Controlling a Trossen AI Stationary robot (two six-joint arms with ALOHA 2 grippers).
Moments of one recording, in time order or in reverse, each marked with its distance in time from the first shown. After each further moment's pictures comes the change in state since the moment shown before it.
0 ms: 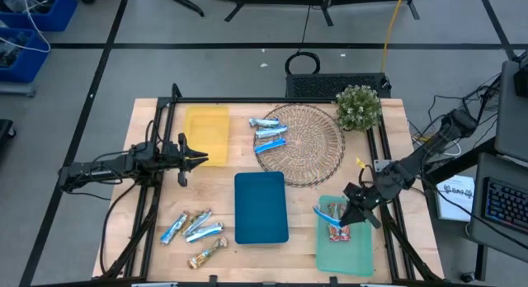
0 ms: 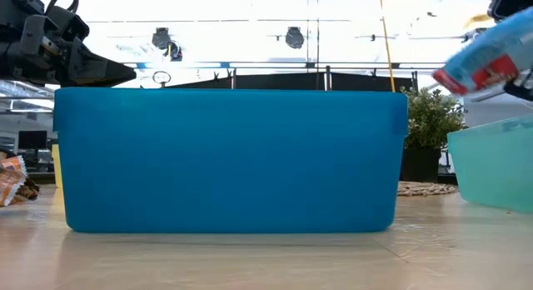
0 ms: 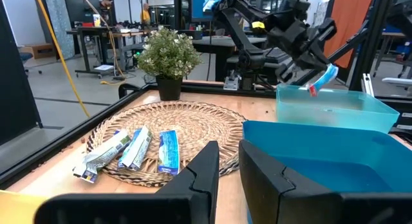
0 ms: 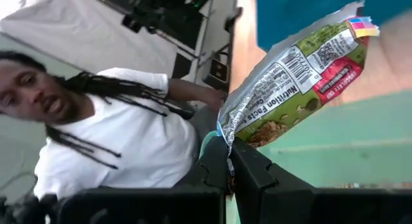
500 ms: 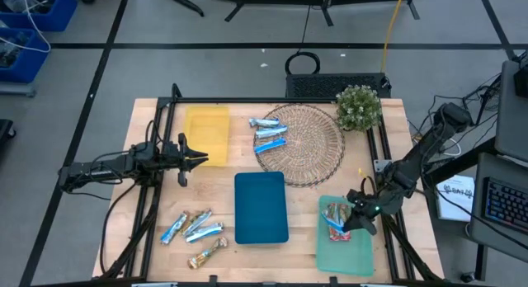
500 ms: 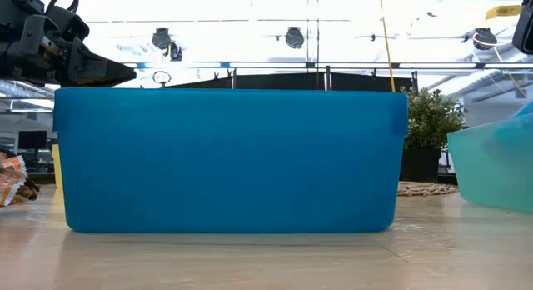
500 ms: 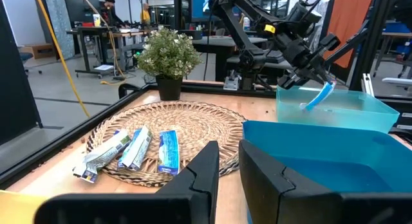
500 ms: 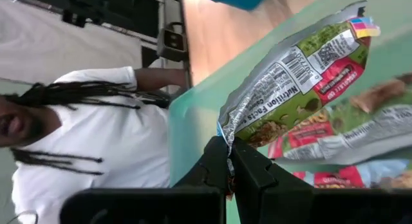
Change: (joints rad) left arm 0.000 0.000 0.000 0.000 0.000 0.000; right arm 0.179 0.101 0.001 -0.086 0.165 0.298
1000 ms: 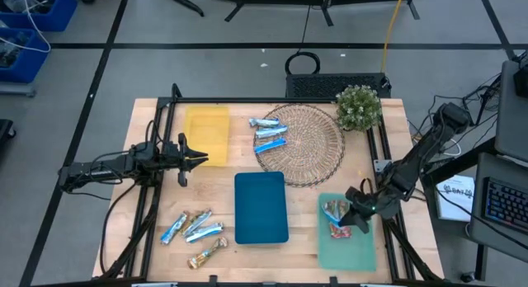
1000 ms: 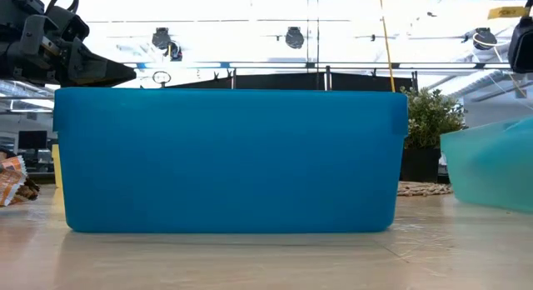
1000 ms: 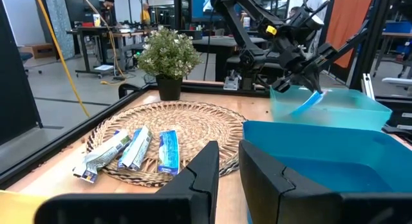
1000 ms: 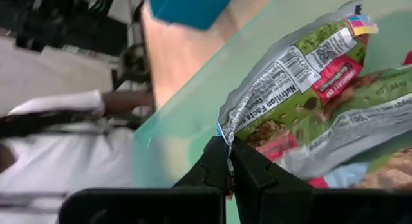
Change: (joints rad) left arm 0.000 0.000 0.000 0.000 0.000 0.000; right arm 0.007 0.068 0.001 -0.048 0.122 0.070
